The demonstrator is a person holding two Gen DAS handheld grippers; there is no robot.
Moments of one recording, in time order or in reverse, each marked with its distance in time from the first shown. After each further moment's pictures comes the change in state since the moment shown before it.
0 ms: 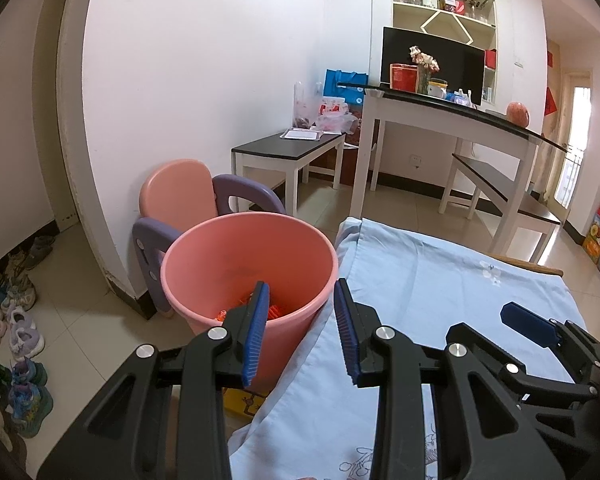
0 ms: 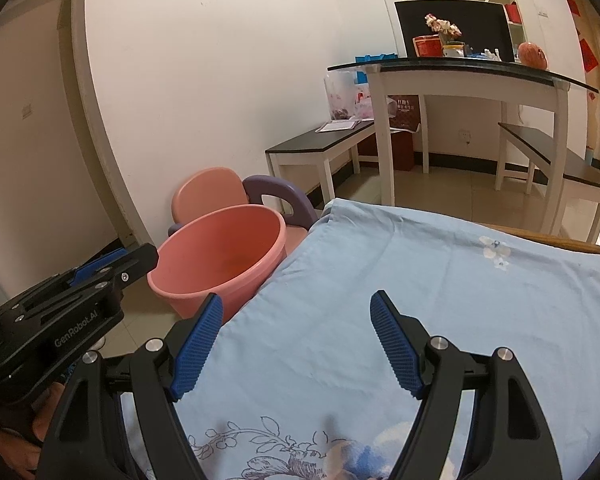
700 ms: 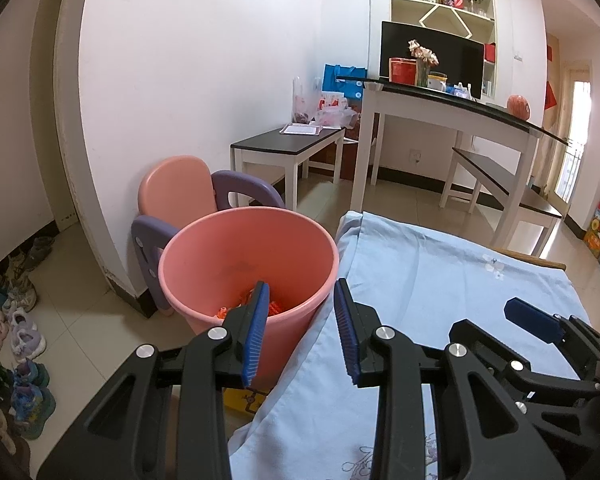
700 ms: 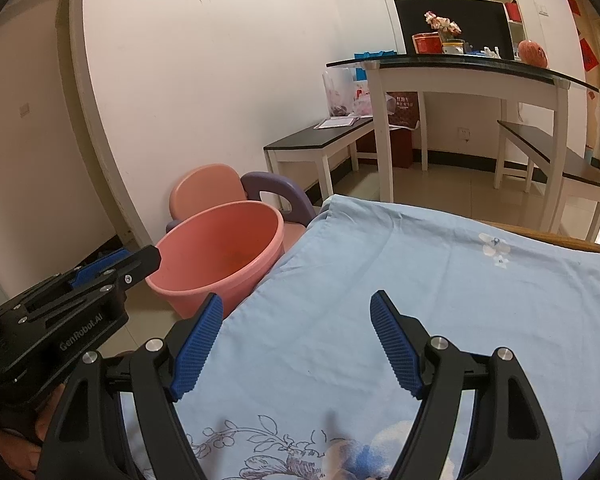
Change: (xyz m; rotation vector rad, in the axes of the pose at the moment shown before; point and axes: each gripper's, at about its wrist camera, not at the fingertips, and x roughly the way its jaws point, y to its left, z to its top) left arm 0.009 0.000 -0.004 0.016 0.016 0.003; right arm 0.004 -0.002 -0.003 0.005 0.008 -0.007
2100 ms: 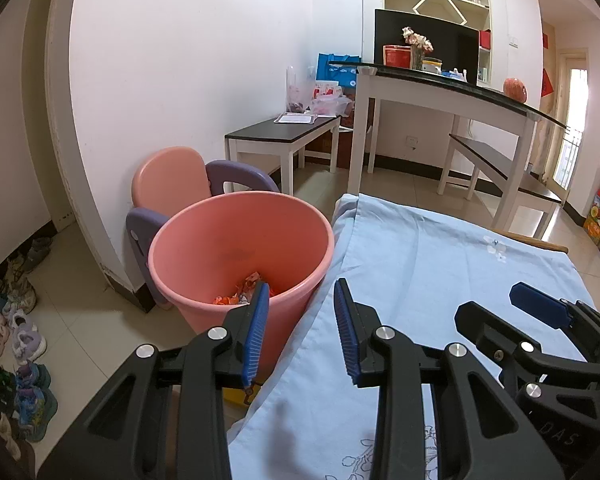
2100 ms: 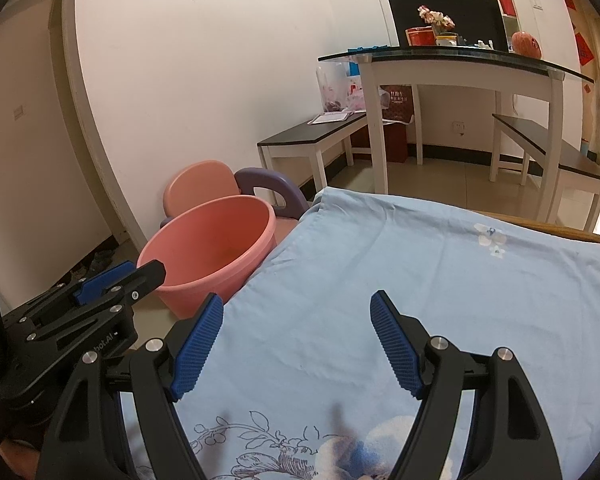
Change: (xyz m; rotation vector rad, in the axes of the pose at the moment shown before) left arm 0.010 -0.004 -0.010 0.027 0.034 -0.004; right arm 0.003 -0.006 -0.004 0.018 0.011 -0.013
